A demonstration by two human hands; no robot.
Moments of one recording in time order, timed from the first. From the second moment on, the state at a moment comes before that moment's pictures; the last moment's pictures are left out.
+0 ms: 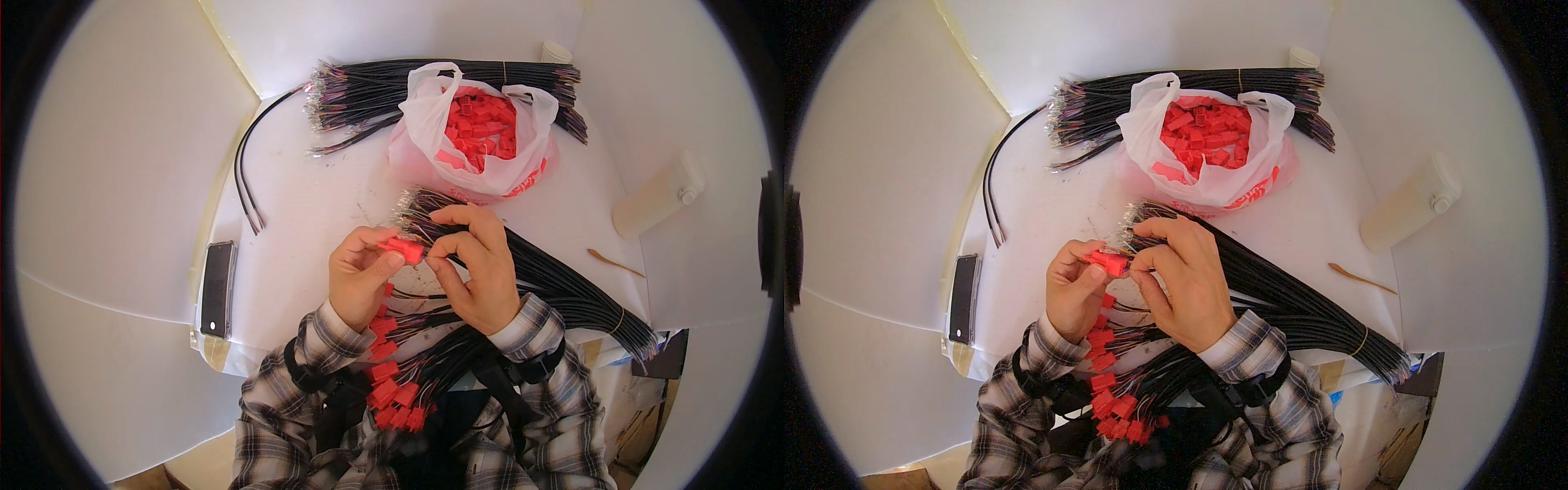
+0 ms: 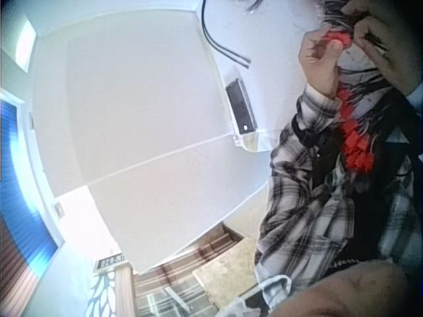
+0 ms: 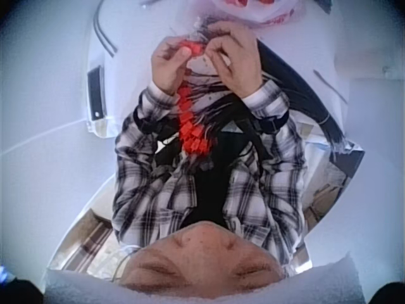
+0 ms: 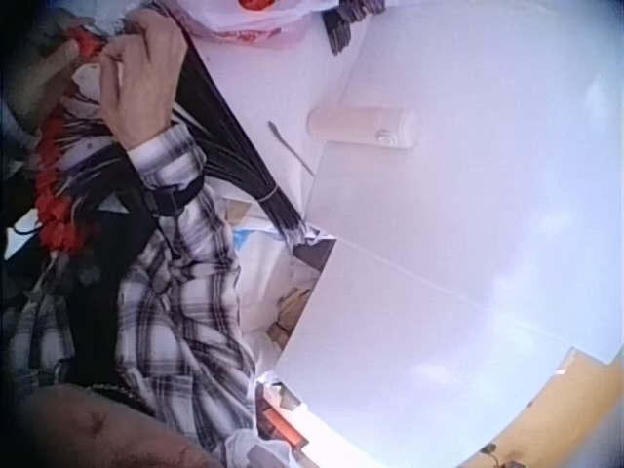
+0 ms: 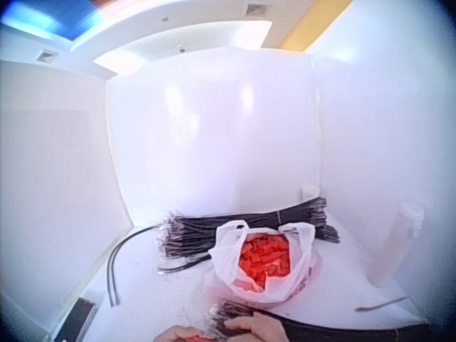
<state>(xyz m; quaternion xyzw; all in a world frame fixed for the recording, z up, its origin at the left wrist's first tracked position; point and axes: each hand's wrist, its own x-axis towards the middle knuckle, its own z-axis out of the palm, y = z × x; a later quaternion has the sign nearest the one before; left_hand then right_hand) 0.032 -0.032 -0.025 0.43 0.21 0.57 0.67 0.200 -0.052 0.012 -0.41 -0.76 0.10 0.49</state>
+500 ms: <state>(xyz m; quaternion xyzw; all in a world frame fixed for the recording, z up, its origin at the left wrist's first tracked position) 0.032 -0.034 -0.023 0.48 0.22 0.58 0.62 0.199 -0.053 0.012 -0.42 -0.71 0.16 0.54</state>
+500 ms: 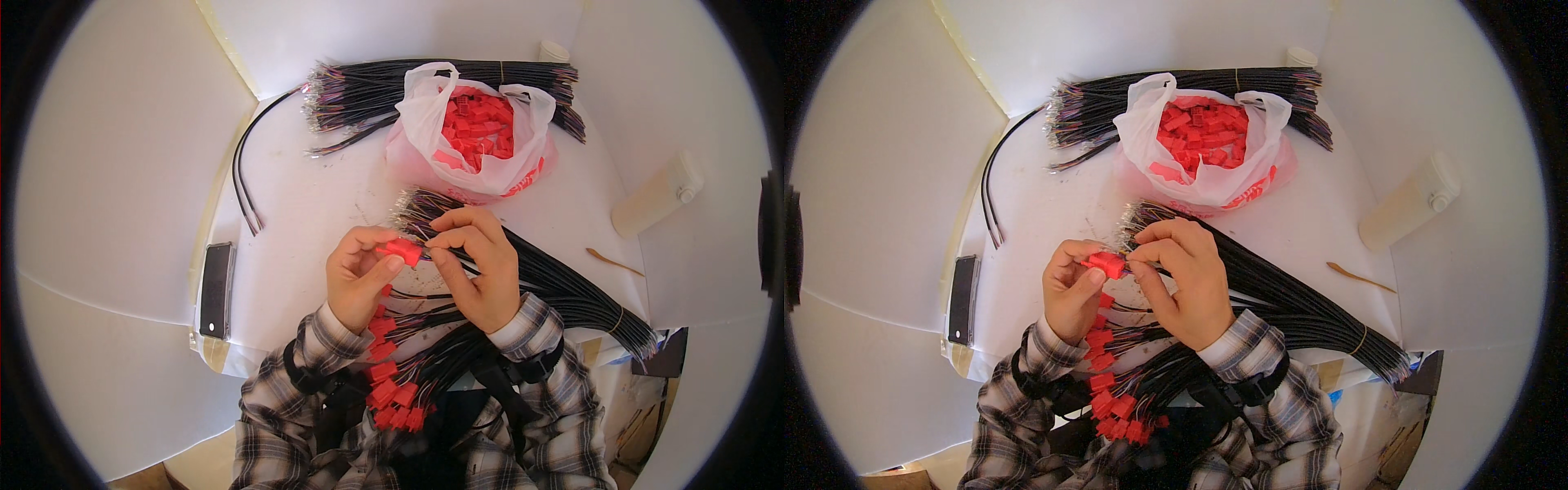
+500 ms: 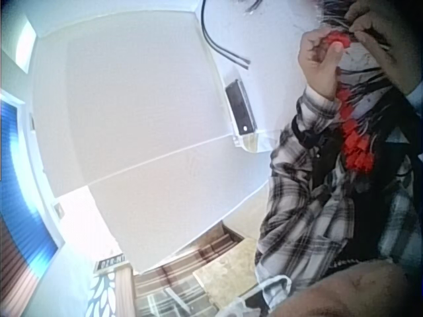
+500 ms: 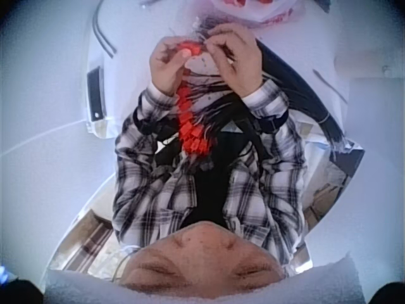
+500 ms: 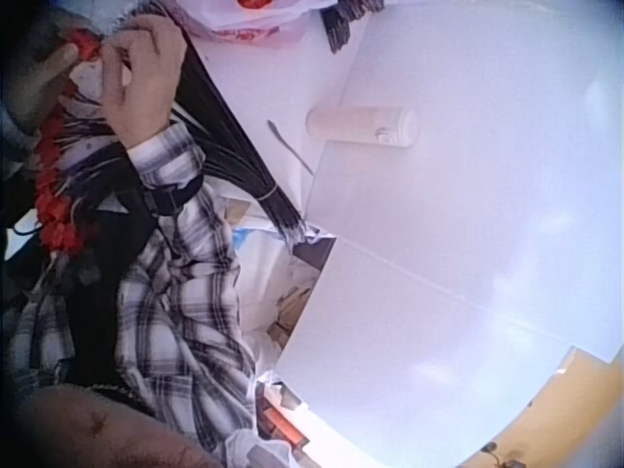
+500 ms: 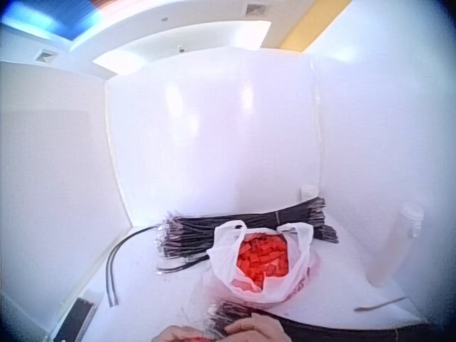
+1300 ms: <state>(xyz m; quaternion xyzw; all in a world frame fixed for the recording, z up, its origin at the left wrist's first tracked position) 0.029 -0.033 -0.019 0.56 0.22 0.59 0.53 0.197 -0.045 0.005 -0.42 -0.63 0.27 0.59</state>
